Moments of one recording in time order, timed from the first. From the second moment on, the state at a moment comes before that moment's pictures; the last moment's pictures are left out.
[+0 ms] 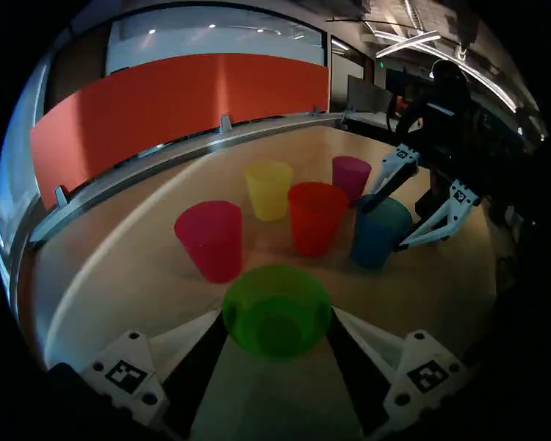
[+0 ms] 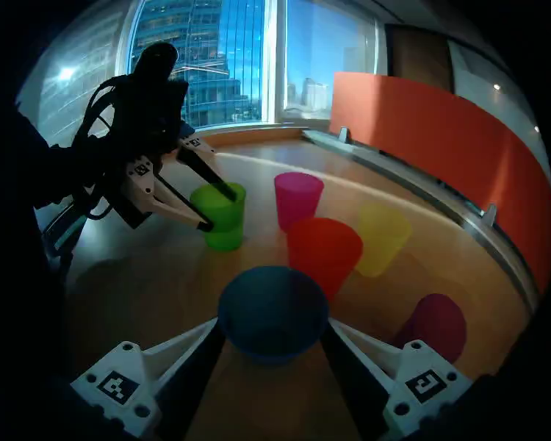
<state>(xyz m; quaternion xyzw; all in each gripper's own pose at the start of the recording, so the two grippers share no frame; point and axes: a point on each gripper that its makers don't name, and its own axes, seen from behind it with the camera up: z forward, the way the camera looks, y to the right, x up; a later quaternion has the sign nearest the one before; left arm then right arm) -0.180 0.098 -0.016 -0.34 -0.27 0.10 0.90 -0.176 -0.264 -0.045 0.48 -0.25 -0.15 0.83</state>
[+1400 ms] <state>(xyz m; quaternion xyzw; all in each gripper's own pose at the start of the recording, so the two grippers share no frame) -0.183 0.060 -0.039 -0.30 -0.28 0.14 0.90 -0.167 -0.226 -0.064 0.44 -0.24 -0.15 0.85</state>
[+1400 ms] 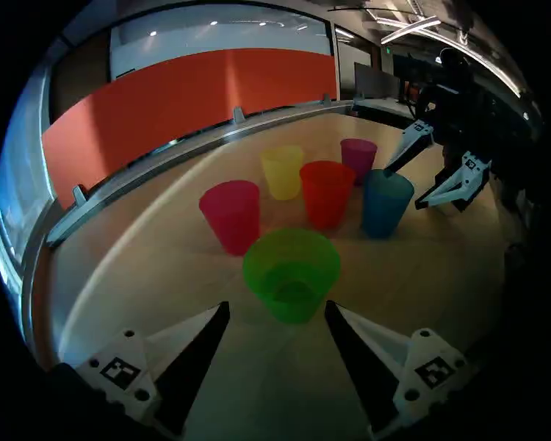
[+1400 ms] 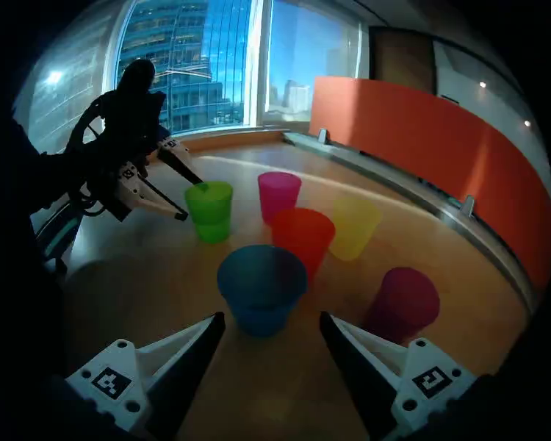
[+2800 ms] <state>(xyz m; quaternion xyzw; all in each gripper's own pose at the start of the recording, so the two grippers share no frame) -0.093 0.014 -0.055 -0.17 -0.14 0.07 0.97 -0.092 -0.156 -0.052 0.27 -0.14 -0.05 0.95</state>
